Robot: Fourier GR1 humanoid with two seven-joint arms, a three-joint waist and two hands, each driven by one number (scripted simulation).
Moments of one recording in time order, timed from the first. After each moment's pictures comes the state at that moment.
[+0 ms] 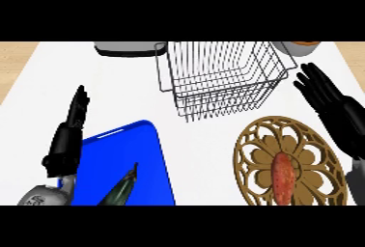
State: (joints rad) left arm -0.10 0.35 -0.26 -1.55 0.05 0.43 -0.10; right arm -0.20 -0.49 0.07 -1.68 -0.41 0.08 0.15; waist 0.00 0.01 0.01
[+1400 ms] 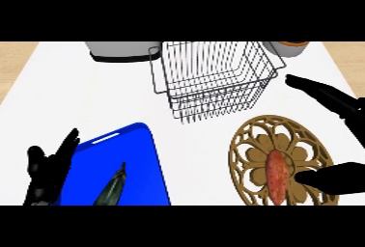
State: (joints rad) left arm 0.09 0.42 -0.18 -1.44 0.28 0.20 0.17; right arm -0.27 -0.76 0.19 -2.04 0.10 0.20 0.39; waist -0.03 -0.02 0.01
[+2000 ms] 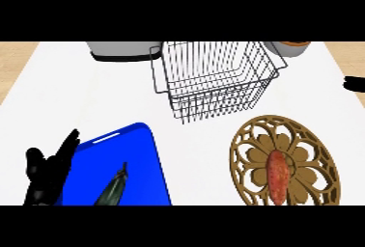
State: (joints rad) left arm 0.11 0.41 -0.17 -1.46 0.27 0.19 0.17; right arm -0.35 -1.15 -0.02 -2.06 -0.33 0.67 0.60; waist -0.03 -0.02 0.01
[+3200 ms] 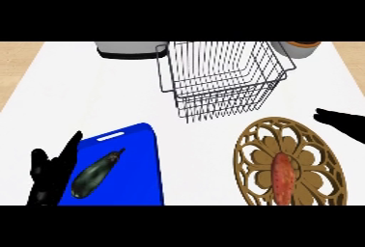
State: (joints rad) left arm 0.12 0.38 -0.15 -1.47 0.23 0.15 0.20; right arm -0.15 -0.93 0.00 -2.14 -0.14 0.71 0.59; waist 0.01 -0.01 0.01
